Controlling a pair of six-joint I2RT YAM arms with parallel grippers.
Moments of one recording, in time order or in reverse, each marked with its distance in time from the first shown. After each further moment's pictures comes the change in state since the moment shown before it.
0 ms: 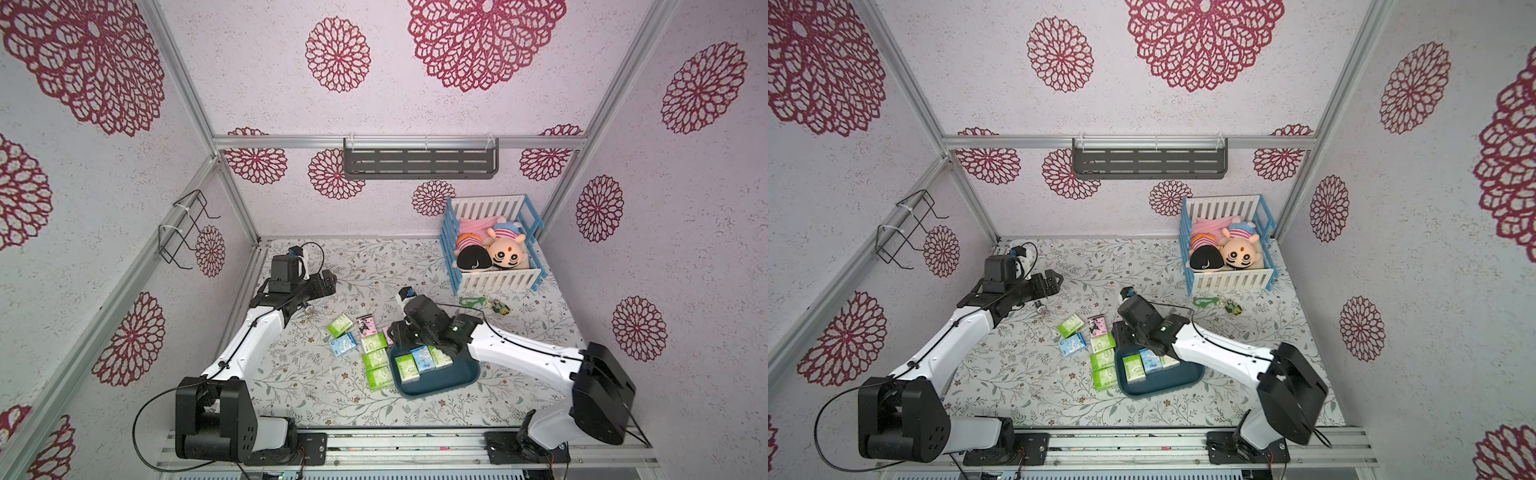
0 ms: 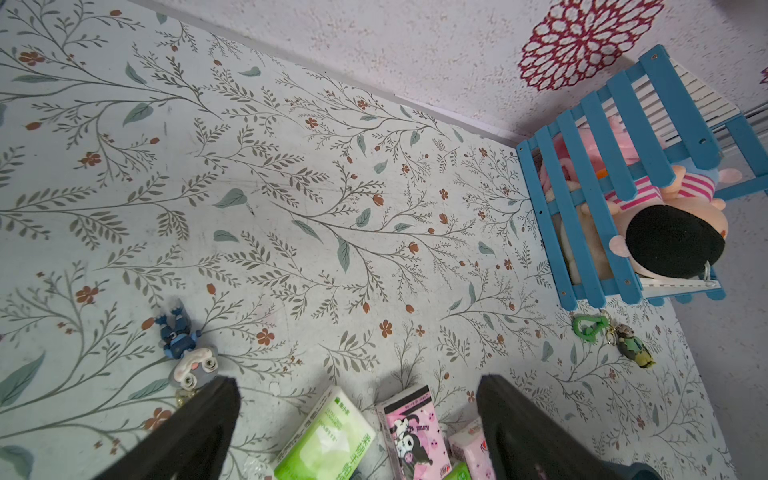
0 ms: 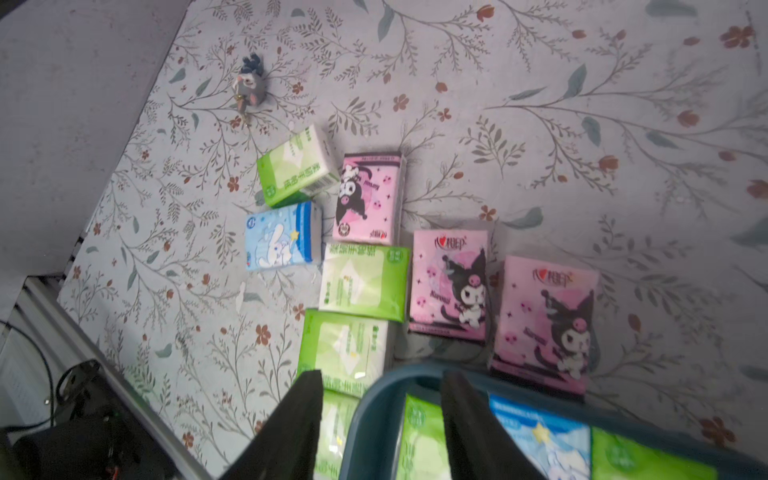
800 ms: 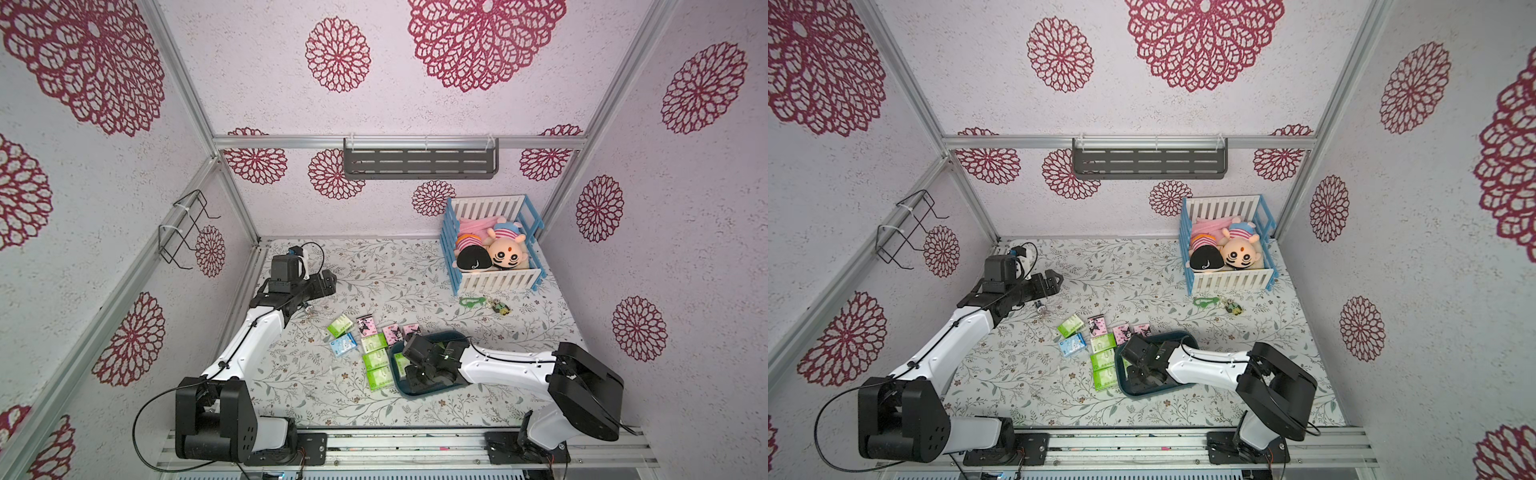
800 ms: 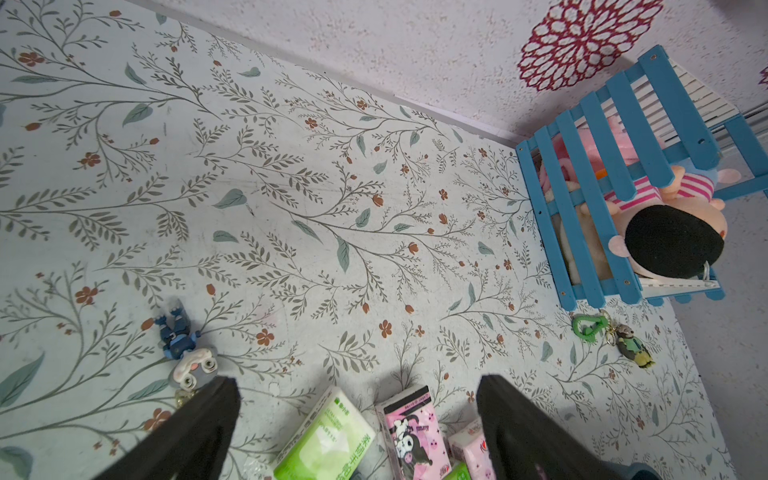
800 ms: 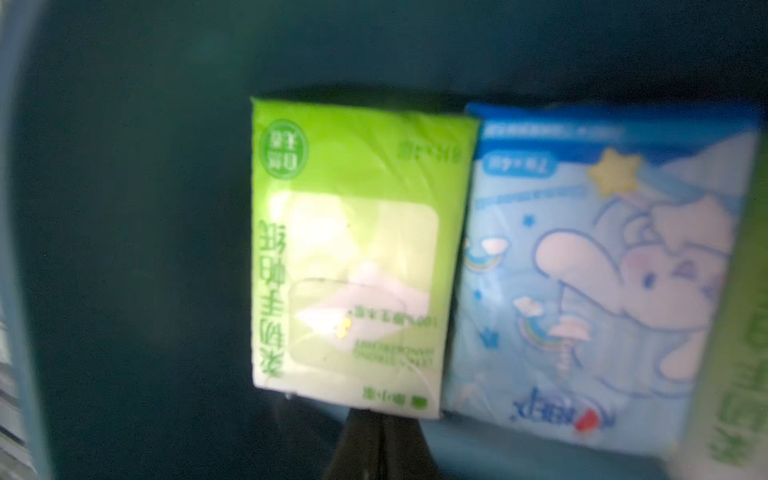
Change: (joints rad) left arm 0.000 0.000 0.000 0.000 0.001 0.000; right arm 0.132 -0.054 -0.298 -0.096 -0.040 0.128
